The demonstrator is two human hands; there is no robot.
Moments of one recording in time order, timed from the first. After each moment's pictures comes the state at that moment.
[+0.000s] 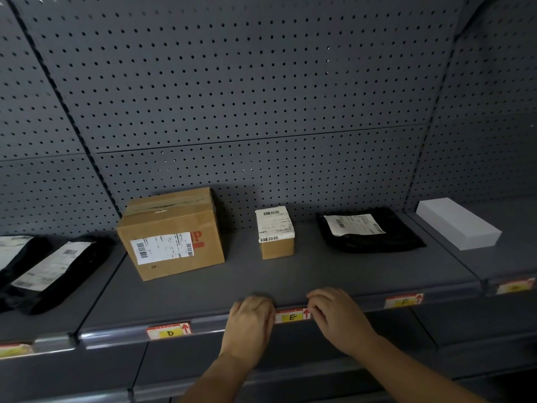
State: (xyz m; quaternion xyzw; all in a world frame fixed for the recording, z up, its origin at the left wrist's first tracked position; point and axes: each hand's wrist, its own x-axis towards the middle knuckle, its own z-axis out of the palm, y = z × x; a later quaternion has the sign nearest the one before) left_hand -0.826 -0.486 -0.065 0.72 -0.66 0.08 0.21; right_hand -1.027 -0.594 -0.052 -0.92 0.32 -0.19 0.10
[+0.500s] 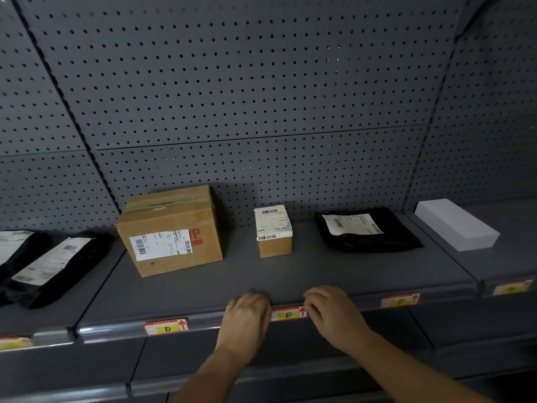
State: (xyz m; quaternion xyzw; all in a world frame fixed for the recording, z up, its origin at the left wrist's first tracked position) left_hand -0.827 -0.487 -0.060 0.73 -0.65 0.07 0.20; right_hand -1.028 -0.595 -0.049 -0.93 0.30 -0.19 0.10
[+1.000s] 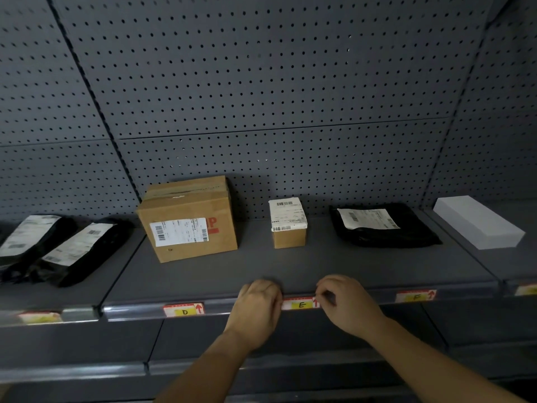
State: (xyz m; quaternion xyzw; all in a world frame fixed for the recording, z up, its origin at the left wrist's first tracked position) left_hand -0.823 -0.475 -0.045 0.70 -0.67 0.04 0.23; right_hand -1.026 -0.597 -0.031 -0.91 0.32 -0.19 0.16
